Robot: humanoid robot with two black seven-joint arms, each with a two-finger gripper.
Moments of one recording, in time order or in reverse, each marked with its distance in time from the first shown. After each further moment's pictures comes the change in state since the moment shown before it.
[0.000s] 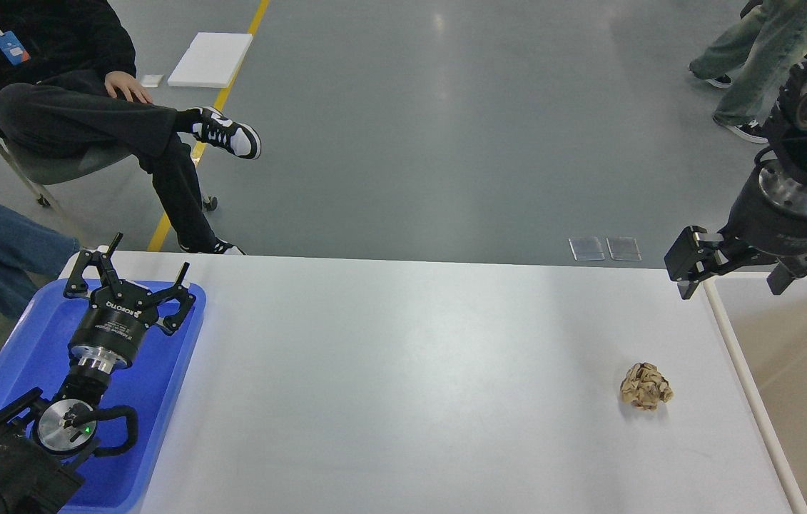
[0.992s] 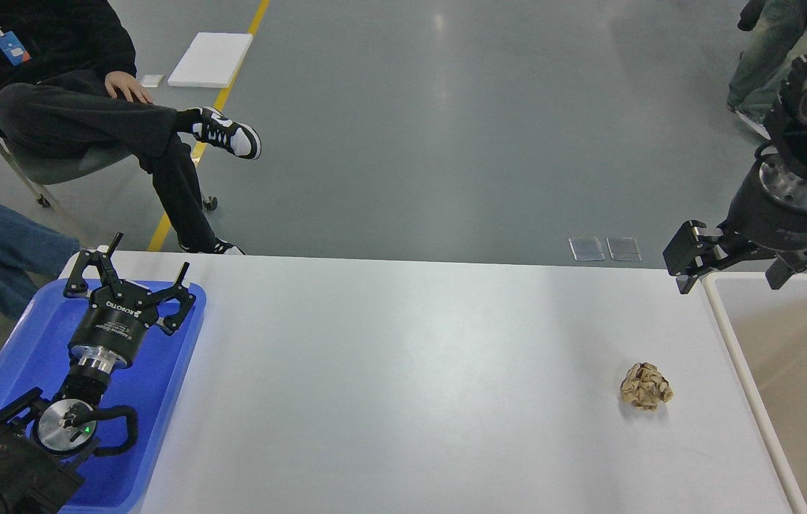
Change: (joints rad) left arm 0.000 0.000 -0.001 0.000 -0.001 0.000 0.001; right arm 0.013 -0.002 0.006 -0.001 0.000 0.000 0.000
